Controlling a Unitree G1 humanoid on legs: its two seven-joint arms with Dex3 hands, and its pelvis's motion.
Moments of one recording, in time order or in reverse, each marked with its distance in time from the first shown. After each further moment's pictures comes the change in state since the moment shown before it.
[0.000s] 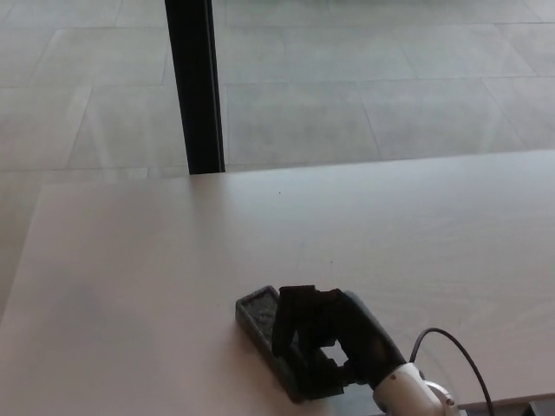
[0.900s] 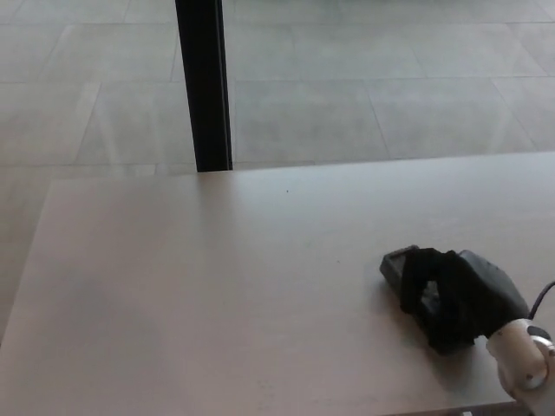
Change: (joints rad) left_arm 0.002 0.000 0.005 0.000 -0.001 0.000 0.004; right_arm -0.133 -0.306 -0.115 0.168 -0.191 0.045 -0.172
